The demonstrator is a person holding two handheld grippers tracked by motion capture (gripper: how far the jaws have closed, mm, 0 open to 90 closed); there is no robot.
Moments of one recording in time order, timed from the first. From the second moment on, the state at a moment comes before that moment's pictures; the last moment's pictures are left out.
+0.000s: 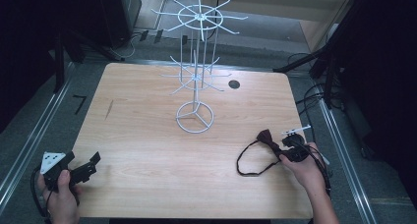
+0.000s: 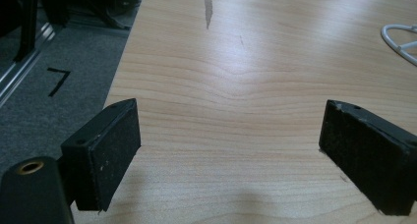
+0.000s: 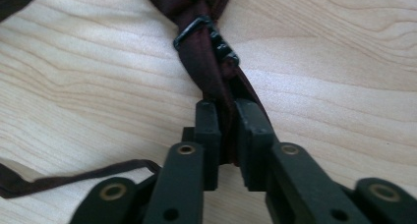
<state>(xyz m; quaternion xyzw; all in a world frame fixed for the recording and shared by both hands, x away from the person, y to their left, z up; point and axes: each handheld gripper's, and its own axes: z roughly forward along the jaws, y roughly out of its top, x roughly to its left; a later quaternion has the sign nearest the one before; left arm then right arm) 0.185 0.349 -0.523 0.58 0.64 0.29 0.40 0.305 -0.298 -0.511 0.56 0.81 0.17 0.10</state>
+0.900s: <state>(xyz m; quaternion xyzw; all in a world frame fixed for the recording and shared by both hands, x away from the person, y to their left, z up) 0.185 0.349 -0.523 0.58 0.64 0.30 0.40 0.293 -0.291 -0.461 0.54 0.75 0.35 0.15</state>
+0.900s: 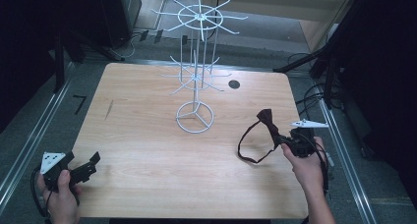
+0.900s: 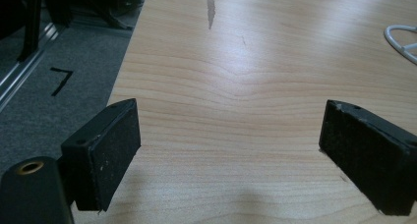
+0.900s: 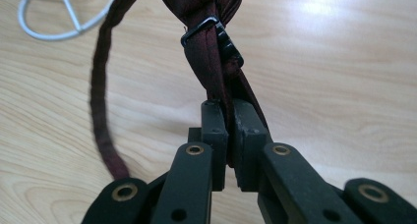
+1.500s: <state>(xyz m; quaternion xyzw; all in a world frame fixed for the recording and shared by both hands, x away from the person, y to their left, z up) 0.185 0.349 -0.523 0.58 0.64 0.30 0.40 0.289 -0.254 -0.430 0.48 0.75 0.40 0.21</state>
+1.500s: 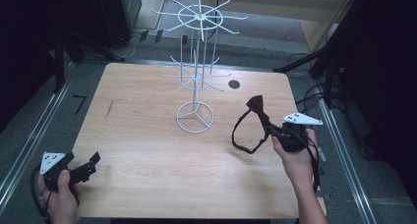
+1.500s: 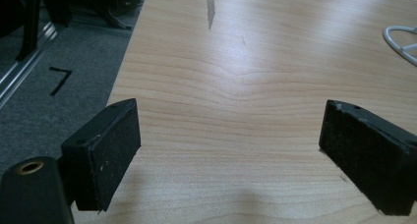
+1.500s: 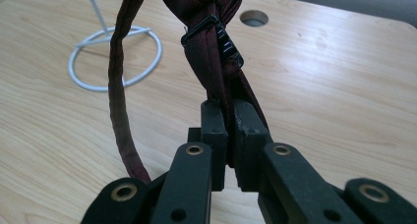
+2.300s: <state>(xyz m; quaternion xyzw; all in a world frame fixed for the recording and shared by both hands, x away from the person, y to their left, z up) 0.185 0.349 -0.523 0.58 0.64 0.30 0.40 0.298 -0.217 -0.382 0.44 0.75 0.45 0.22</state>
